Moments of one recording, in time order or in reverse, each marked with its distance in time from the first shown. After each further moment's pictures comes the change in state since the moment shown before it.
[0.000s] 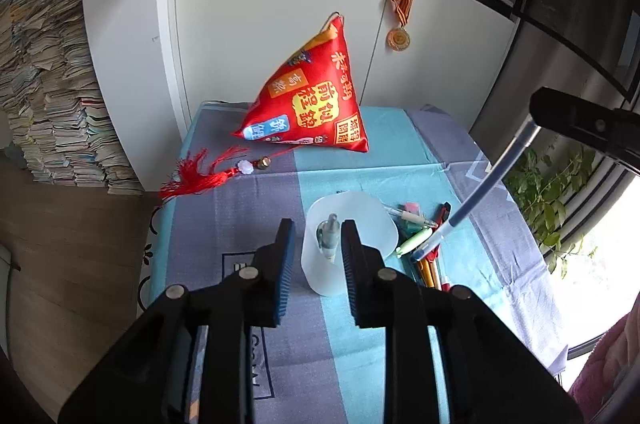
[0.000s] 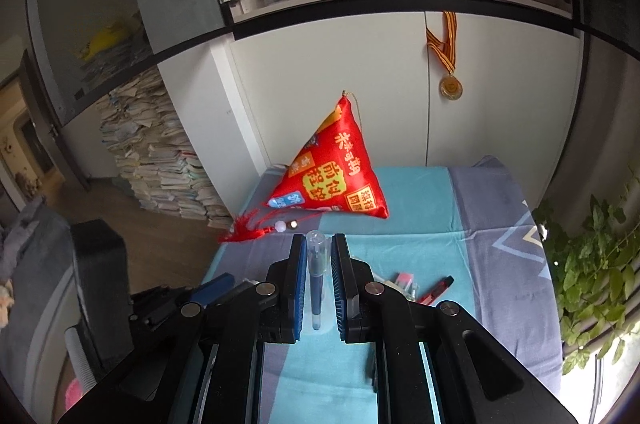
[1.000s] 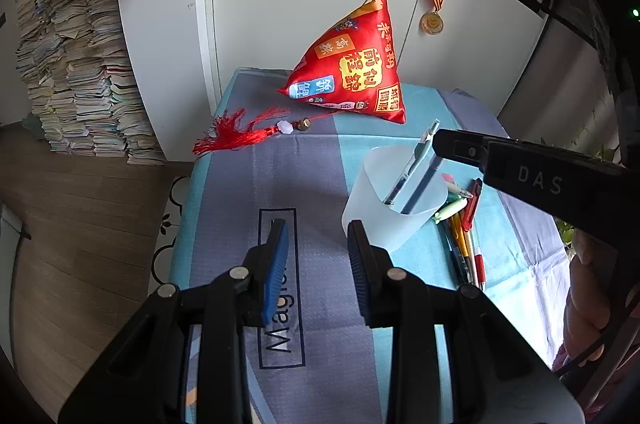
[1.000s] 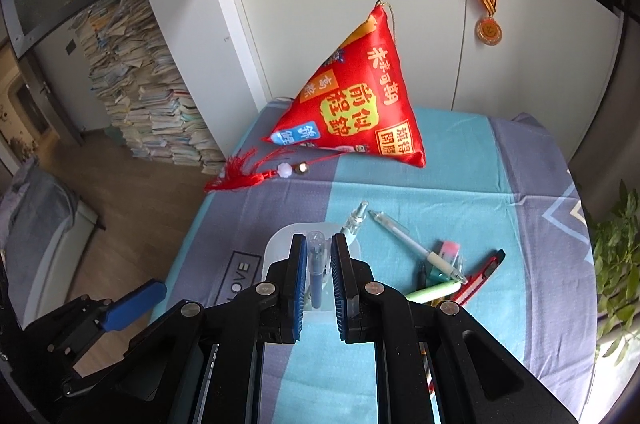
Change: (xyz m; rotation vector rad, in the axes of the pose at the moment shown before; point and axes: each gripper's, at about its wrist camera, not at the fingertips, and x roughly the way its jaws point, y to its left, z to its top) left arm 0.004 0.027 -0.030 -0.048 0.065 0.066; right arm 0.102 0.023 -0.032 -0.044 0.212 -0.008
